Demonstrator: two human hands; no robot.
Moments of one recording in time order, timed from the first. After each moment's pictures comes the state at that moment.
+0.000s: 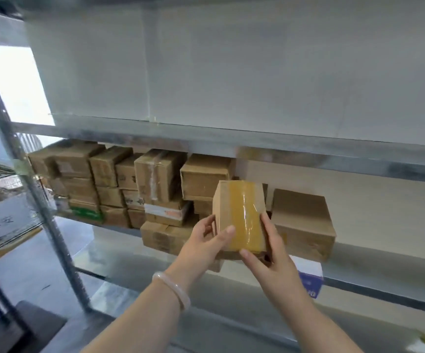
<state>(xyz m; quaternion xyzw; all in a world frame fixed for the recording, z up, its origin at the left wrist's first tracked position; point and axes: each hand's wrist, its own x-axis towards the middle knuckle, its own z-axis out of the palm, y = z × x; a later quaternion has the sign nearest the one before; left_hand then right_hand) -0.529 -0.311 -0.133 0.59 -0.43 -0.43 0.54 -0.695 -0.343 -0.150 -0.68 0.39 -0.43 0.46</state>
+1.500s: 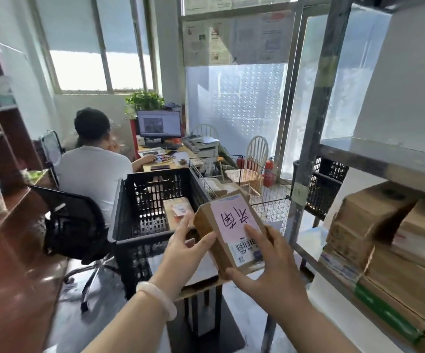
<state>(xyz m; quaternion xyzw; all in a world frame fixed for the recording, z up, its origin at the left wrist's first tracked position) 0.147 -0.034 -0.144 0.72 -0.13 -0.06 0.68 0.056 -0.212 -0.159 -0.91 0.05 -0.26 0.32</state>
